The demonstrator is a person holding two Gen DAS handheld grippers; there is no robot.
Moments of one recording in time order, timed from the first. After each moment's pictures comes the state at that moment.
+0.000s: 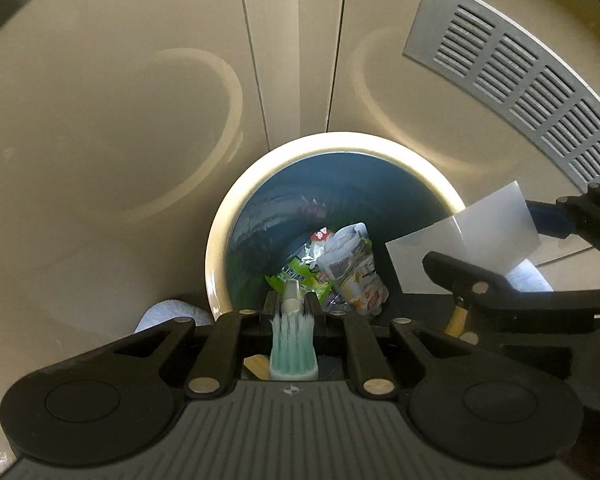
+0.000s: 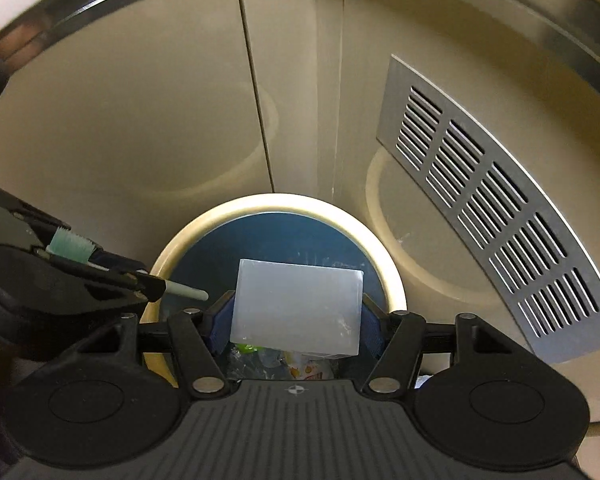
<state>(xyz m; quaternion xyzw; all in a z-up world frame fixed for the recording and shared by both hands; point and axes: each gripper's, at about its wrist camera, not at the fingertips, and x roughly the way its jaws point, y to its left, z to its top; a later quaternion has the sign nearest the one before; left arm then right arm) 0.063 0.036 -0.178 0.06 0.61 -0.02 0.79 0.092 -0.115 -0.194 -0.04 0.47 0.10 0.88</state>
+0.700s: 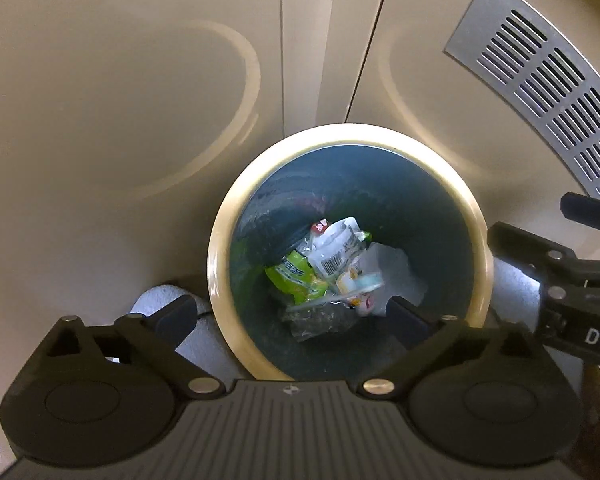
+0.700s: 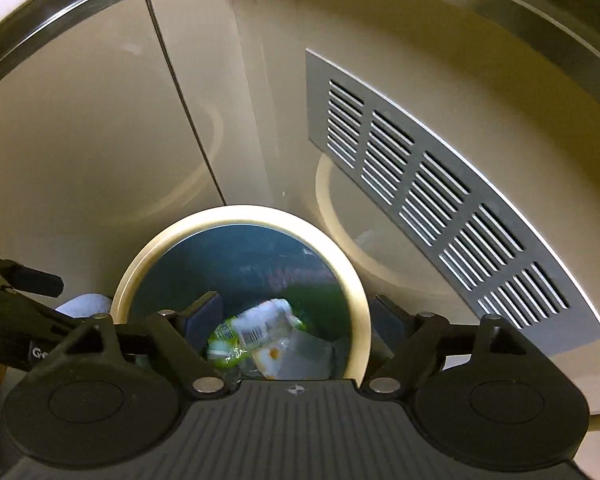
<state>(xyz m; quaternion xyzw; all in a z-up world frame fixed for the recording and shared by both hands) 0.075 0.053 -0.191 0.03 0.63 0.00 0.77 0.105 -0.140 -0.190 0.01 0.47 0.05 0.88</state>
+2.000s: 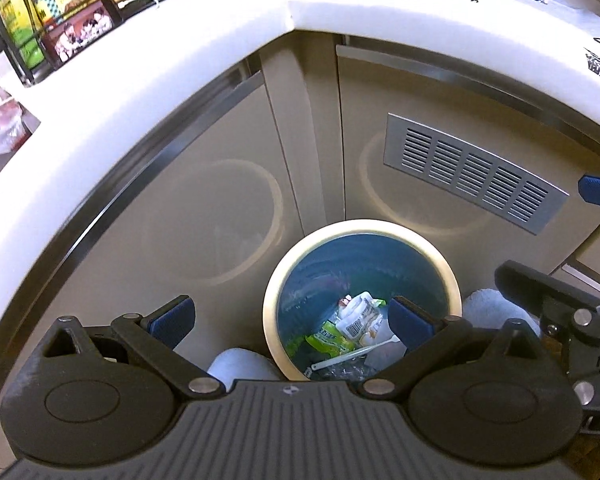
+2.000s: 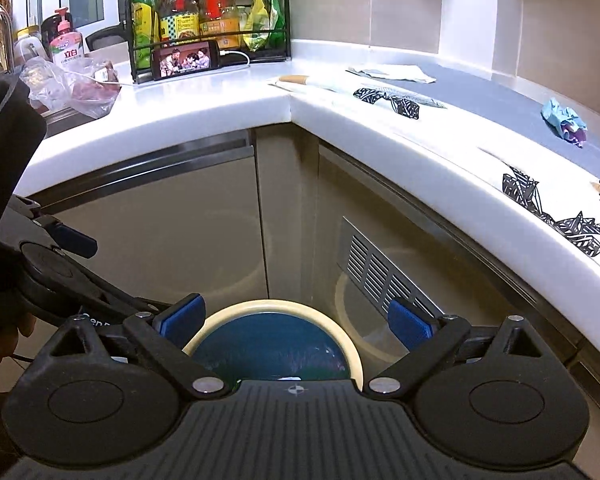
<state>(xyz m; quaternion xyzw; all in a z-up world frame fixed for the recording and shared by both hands) -0.013 0.021 -0.055 0.12 0.48 0.01 0.87 -0.023 -0.141 -0.074 -0.03 0.29 0.10 0.95</state>
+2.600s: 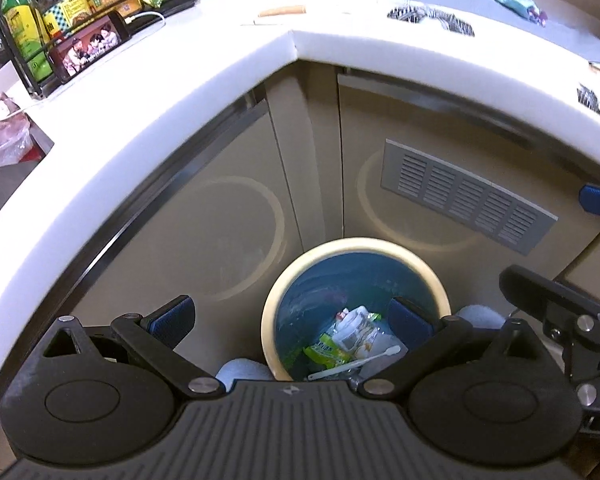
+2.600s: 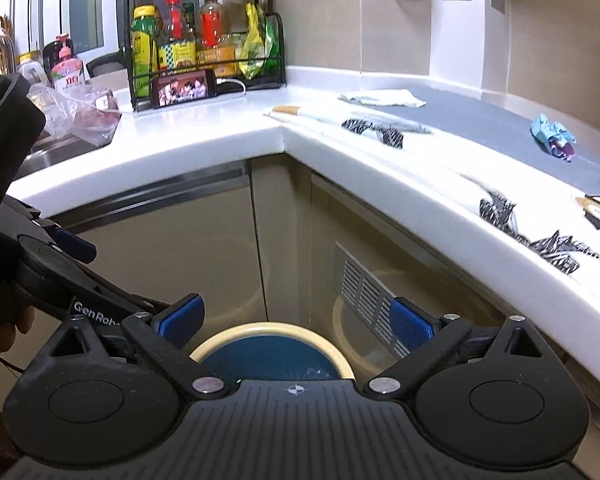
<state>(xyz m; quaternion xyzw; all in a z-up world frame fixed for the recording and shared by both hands) -0.011 0.018 -0.027 0.11 0.47 0.01 0.88 -0.030 -0.150 -0.060 -0.02 0.26 0.10 0.96</state>
